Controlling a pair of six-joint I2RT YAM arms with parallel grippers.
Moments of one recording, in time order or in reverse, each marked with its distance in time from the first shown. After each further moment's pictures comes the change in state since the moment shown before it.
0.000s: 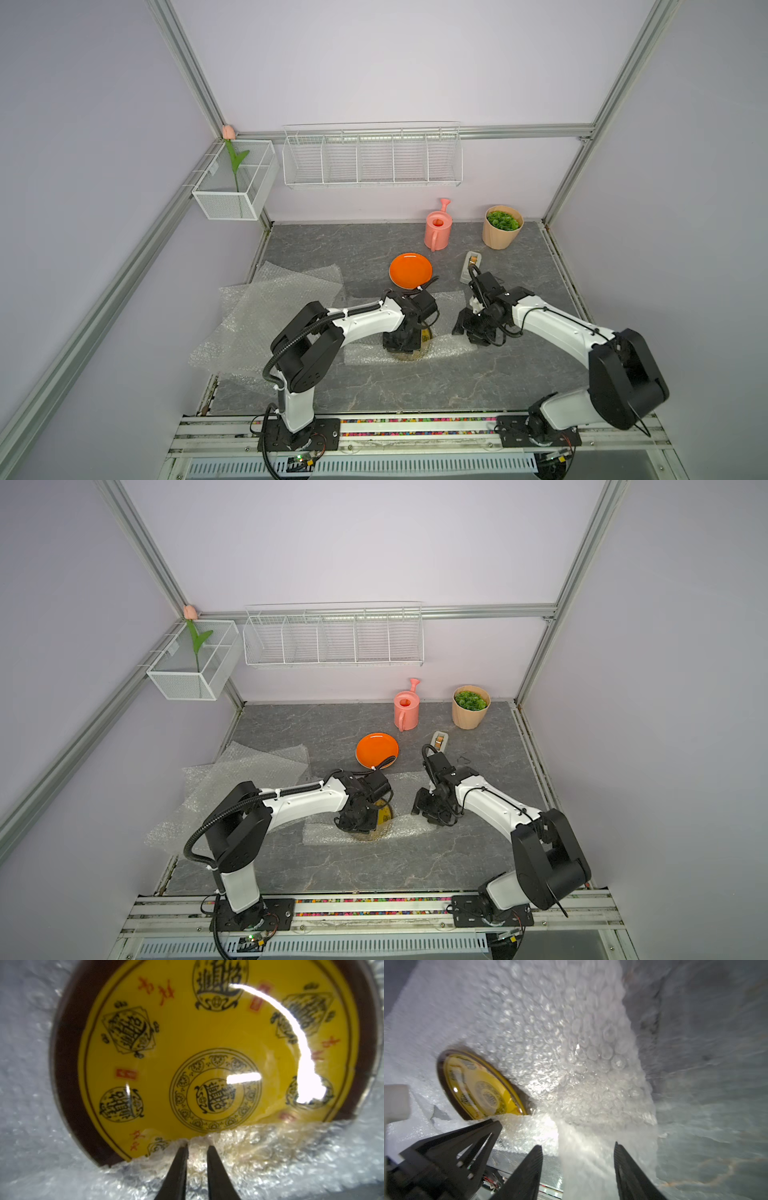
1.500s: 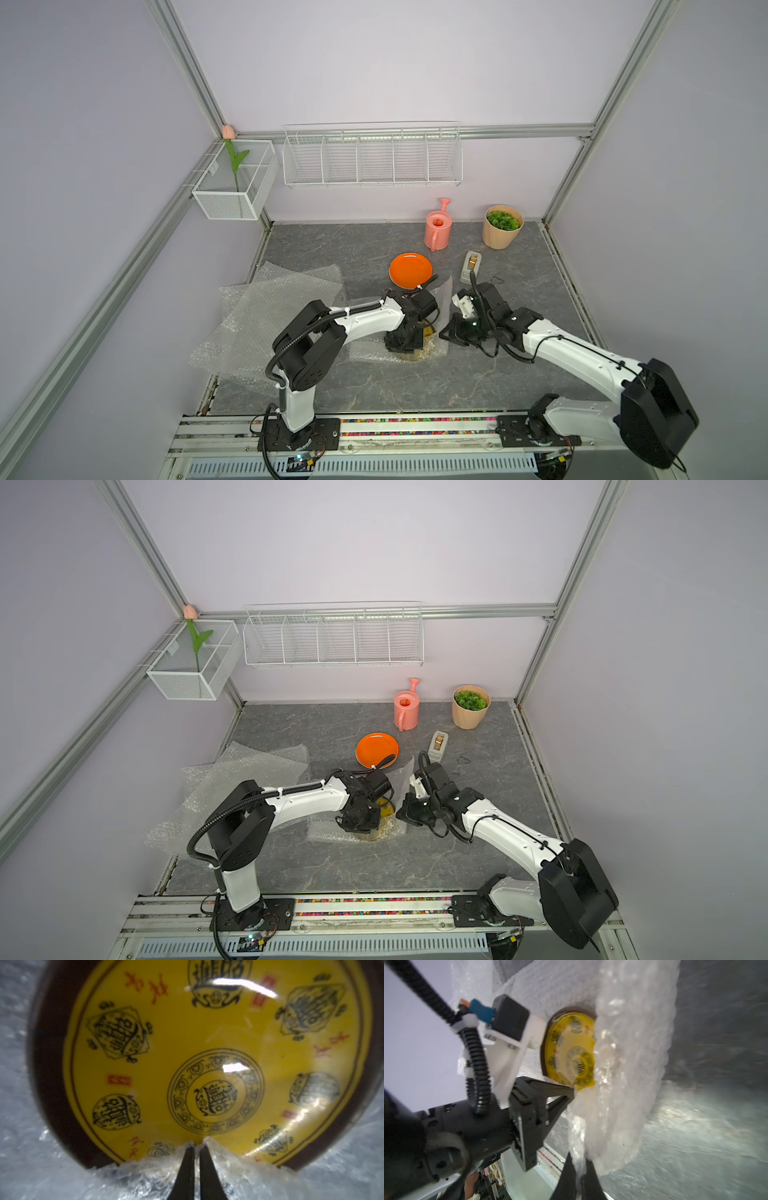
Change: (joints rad) left arm 0.009 0.011 -0.008 0.059 0.081 -0.004; right arm 0.181 -0.132 -0.169 0.399 -0.197 0.093
